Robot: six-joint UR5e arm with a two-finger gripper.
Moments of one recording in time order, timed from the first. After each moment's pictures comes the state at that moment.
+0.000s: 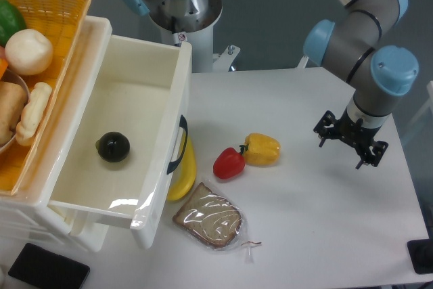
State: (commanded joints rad) arm 2.81 -2.10 -1.48 -1.12 1.50 1.46
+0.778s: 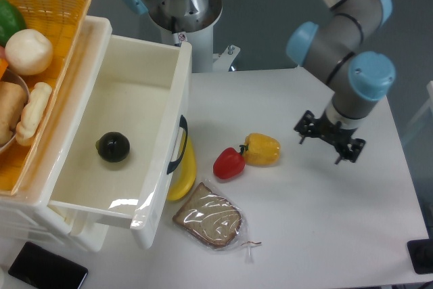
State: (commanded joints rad) arm 2.71 -1.99 -1.65 -1.12 1.50 1.15
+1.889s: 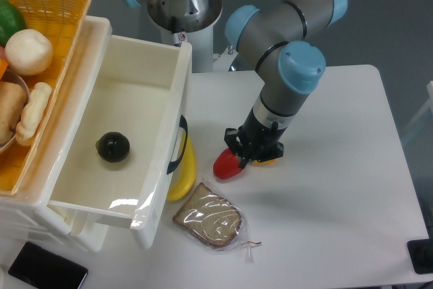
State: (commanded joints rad) arm 2.57 -1.90 -1.61 -1.24 1.14 0.68
